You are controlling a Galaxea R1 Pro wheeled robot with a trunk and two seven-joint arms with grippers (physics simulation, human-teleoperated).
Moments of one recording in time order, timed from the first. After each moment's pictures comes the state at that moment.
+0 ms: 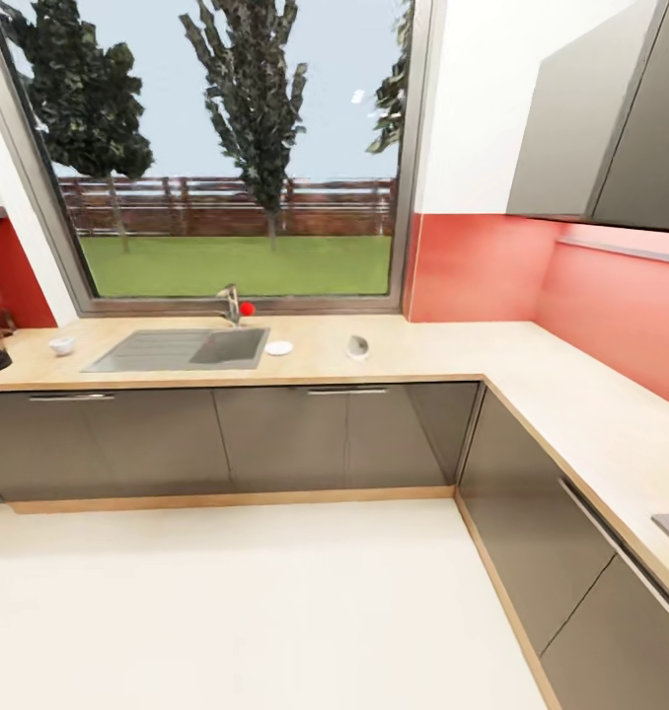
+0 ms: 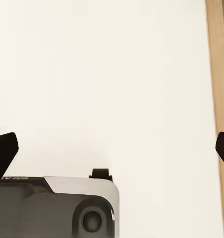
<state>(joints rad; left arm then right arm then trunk) -0.13 0.08 0.09 -0.43 0.08 -0.19 0.01 0.00 -0.05 0.00 -0.58 0.01 -0.07 0.00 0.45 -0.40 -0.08</state>
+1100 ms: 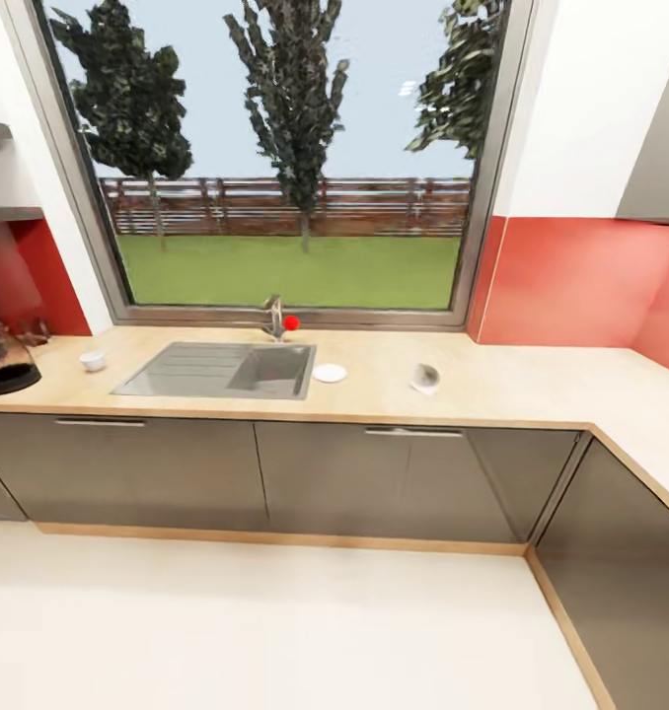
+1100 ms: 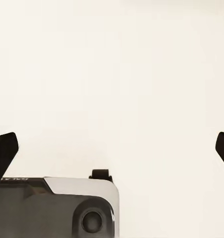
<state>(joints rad) -0.13 0.08 0.09 -0.43 0.08 -0.19 0.01 0.00 -0.05 -0.01 -0.59 0.01 -0.07 0.00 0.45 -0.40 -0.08</state>
